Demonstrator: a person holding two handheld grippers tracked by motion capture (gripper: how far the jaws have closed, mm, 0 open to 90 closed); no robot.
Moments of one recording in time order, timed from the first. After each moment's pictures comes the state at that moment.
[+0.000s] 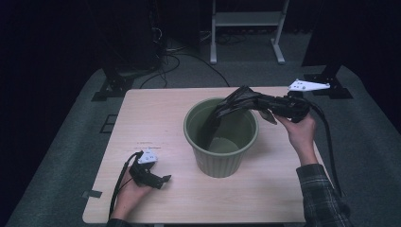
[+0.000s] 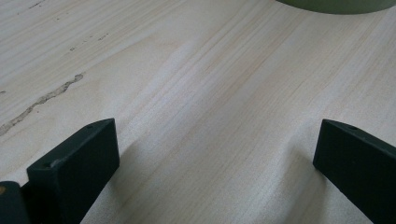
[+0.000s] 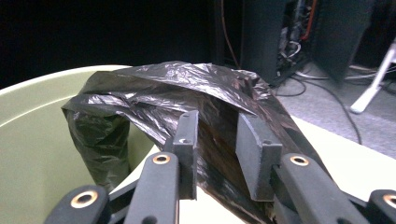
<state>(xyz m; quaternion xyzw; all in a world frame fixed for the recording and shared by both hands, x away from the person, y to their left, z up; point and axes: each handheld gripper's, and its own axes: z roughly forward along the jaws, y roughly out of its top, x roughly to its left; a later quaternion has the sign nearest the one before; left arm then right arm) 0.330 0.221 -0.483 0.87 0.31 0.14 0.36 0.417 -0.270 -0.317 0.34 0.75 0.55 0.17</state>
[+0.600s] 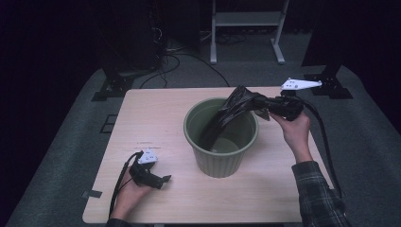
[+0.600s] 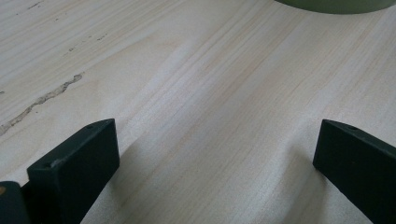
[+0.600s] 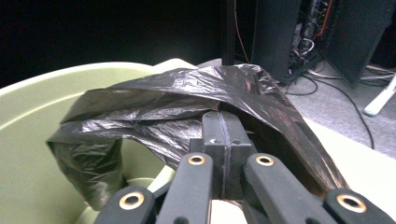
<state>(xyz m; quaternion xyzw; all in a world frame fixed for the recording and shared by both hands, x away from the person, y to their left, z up) 0.329 0.221 -0.483 0.87 0.31 0.14 0.36 0.419 -0.257 -0.315 0.32 0.76 0.55 0.15</state>
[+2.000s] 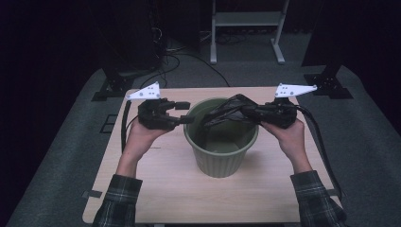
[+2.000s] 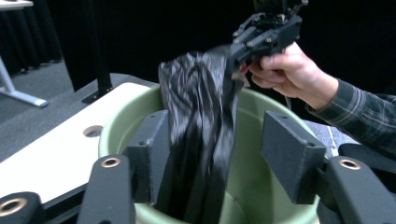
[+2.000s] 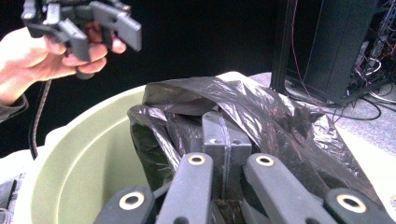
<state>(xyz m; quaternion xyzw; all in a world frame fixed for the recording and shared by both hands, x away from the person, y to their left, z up) 0.391 0.149 -0.275 0.79 0.13 0.06 0.59 0.386 -0.225 -0.299 0.23 0.77 0.58 0.10</state>
